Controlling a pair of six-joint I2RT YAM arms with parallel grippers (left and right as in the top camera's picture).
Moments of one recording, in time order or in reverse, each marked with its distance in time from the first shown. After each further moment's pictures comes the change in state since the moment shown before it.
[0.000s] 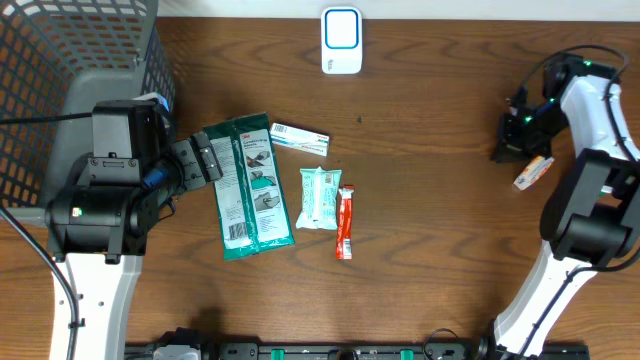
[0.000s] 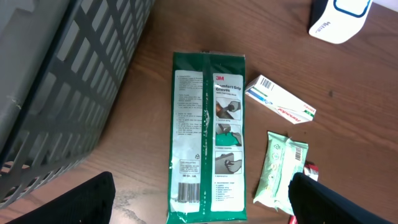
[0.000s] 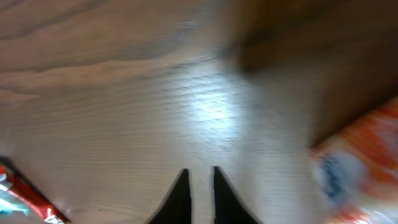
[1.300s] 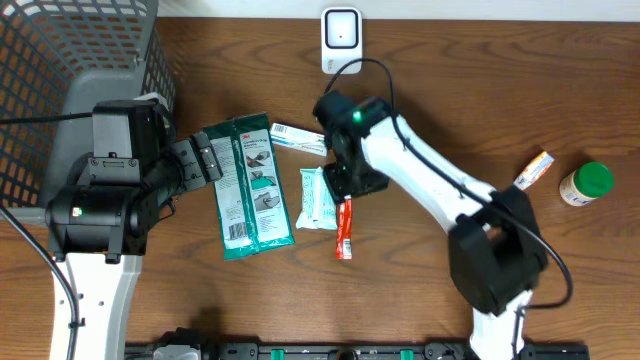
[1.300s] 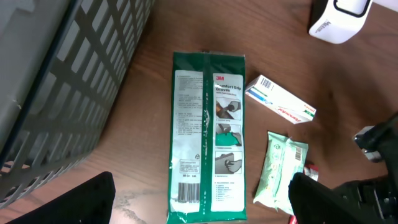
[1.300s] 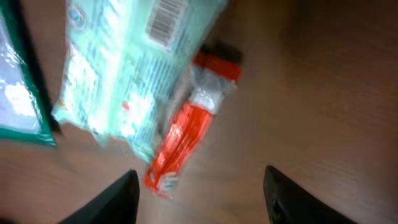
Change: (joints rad) left arm 0.000 0.000 0.000 0.000 0.000 0.000; right arm 0.874 -0.176 -0.170 0.122 0.177 0.312
